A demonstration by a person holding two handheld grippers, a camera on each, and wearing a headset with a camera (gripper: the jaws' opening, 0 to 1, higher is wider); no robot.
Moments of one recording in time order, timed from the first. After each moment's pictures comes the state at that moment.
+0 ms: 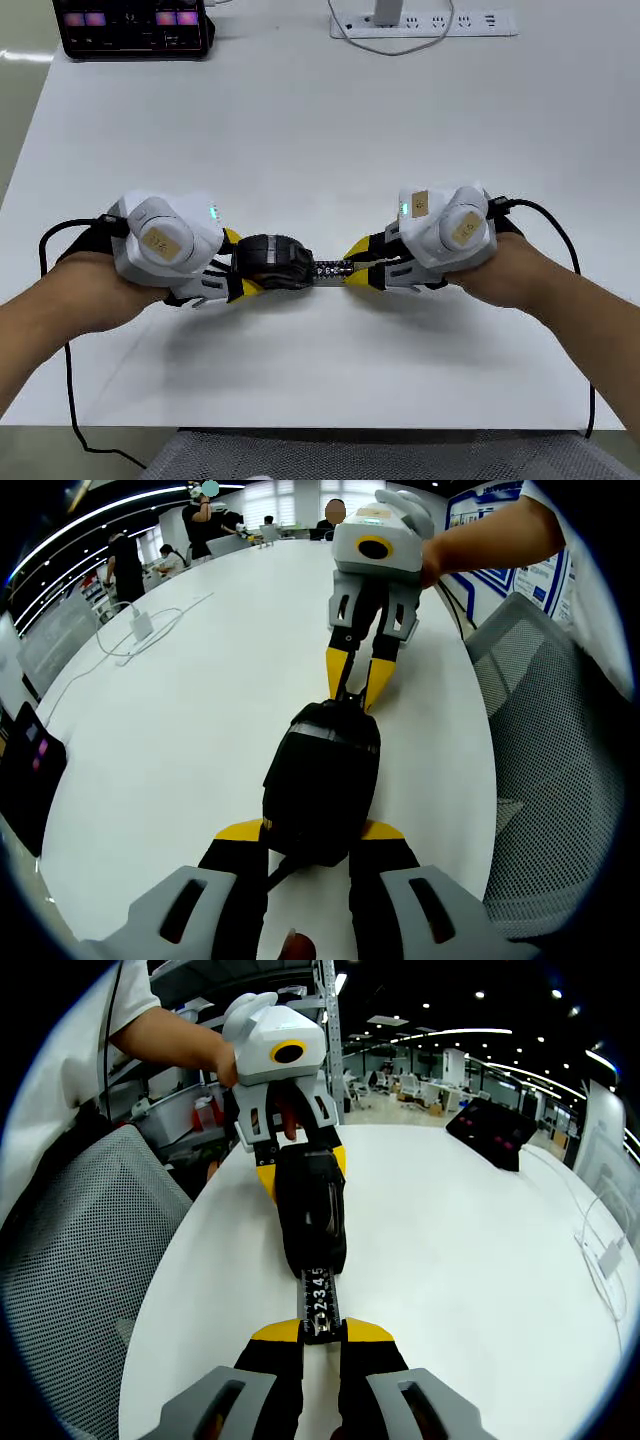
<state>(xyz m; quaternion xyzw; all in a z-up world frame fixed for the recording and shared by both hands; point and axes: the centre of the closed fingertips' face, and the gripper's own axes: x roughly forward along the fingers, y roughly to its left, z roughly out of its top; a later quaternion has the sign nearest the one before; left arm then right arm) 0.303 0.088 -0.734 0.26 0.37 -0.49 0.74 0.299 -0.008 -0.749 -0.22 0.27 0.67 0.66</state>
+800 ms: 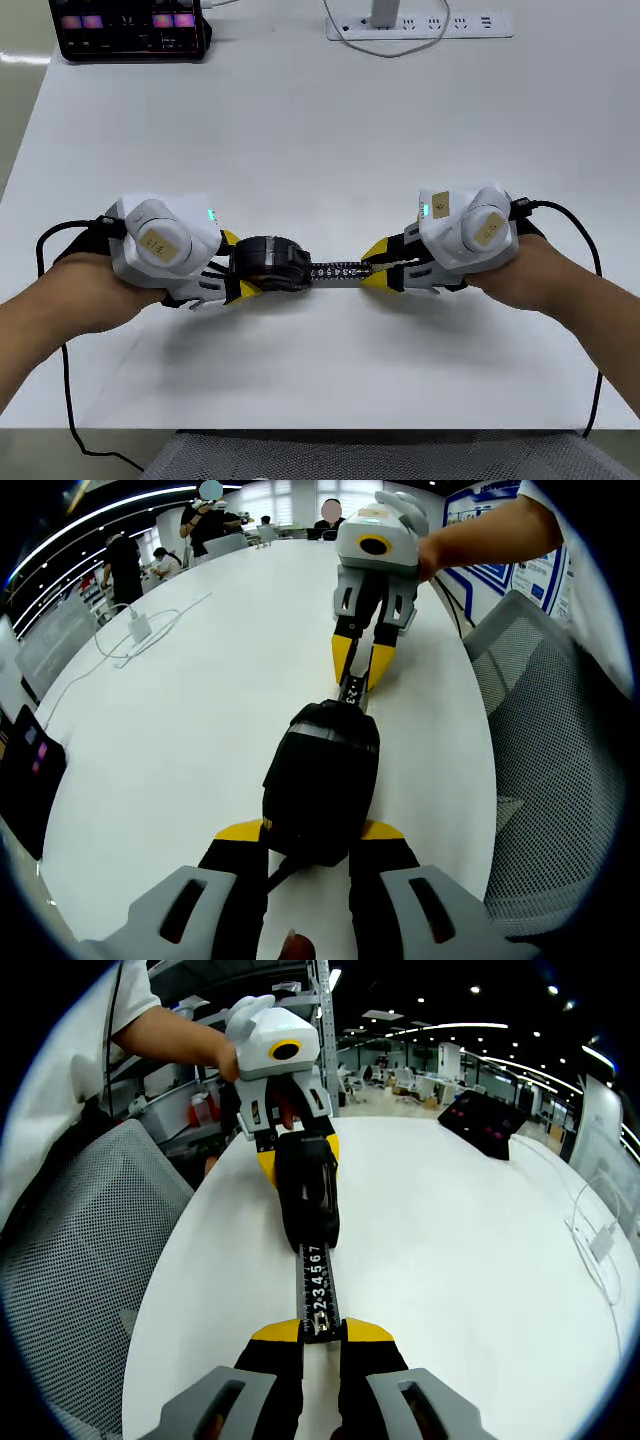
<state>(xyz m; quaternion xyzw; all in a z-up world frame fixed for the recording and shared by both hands) 0.303 0.088 -0.733 0.27 0.37 -0.50 0.74 0.299 -0.032 -0.749 -0.23 0.29 0.66 0.66</state>
